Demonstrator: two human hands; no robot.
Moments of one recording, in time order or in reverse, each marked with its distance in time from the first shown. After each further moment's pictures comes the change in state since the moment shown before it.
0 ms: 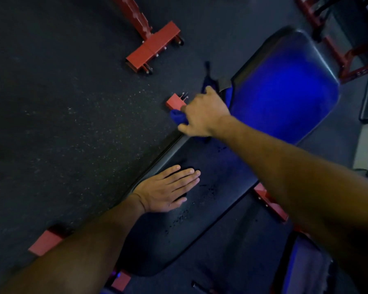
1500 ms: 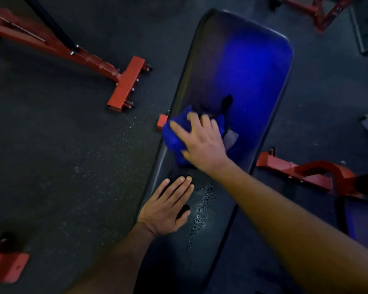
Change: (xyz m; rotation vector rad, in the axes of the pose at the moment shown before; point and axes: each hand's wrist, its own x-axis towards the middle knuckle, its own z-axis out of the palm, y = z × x) left_hand 0.003 0.008 -0.007 0.096 -0.113 0.000; right_hand -0.110 -0.055 0.052 0.328 0.442 0.601
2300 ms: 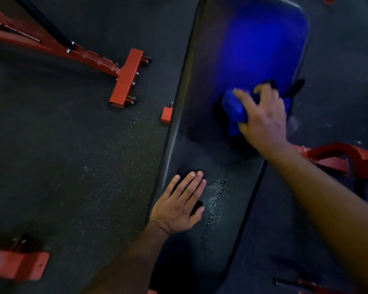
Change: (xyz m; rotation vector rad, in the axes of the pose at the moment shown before) left_hand 0.002 0.000 0.005 0.030 0.037 0.016; right_hand -0.029 0.088 -0.008 0.003 0.099 0.344
